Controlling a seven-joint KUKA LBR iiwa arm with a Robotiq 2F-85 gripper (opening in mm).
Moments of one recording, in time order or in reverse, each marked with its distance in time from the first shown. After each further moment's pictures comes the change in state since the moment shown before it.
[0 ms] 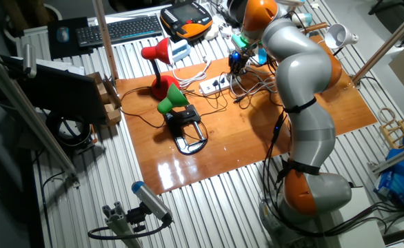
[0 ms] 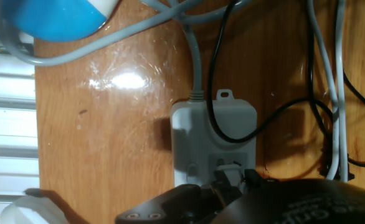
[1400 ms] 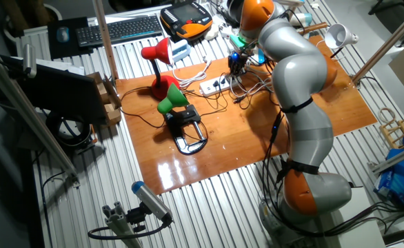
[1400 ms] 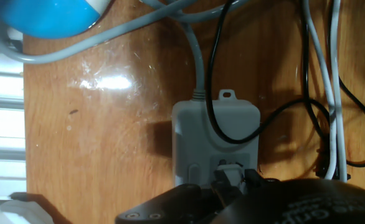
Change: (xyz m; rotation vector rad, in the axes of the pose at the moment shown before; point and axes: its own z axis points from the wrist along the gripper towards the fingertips) arm 0.000 -0.003 0.003 0.048 -0.018 -0.005
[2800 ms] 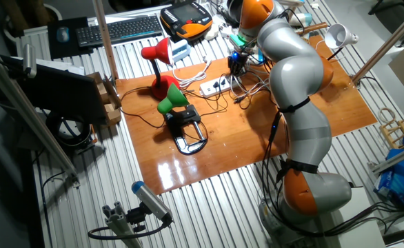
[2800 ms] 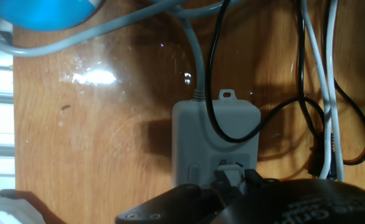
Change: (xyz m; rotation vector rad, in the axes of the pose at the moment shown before) arm 0.001 -0.004 0.001 0.036 0.032 -0.020
